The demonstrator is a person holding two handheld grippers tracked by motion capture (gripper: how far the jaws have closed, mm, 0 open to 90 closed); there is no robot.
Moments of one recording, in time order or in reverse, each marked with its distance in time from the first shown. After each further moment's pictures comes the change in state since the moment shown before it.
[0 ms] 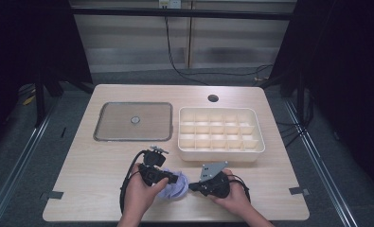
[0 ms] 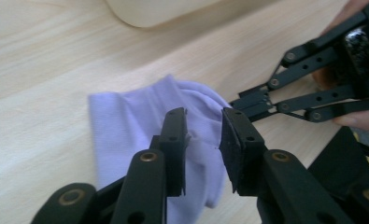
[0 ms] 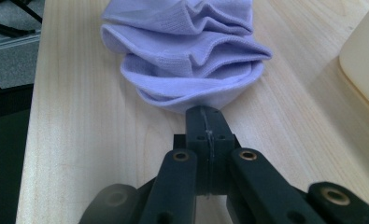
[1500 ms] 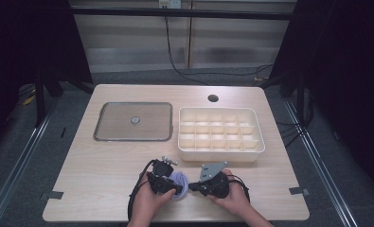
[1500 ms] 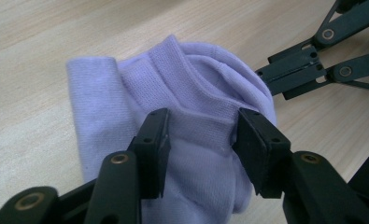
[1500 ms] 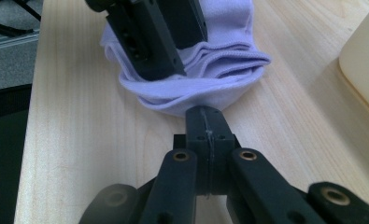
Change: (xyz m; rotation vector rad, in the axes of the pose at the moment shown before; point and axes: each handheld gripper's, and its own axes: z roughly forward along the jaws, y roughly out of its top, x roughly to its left) left arm -0.011 -0.018 0.042 0.071 0.067 0.080; right arm 0.000 0.001 0.001 -0.002 -0.006 -0.007
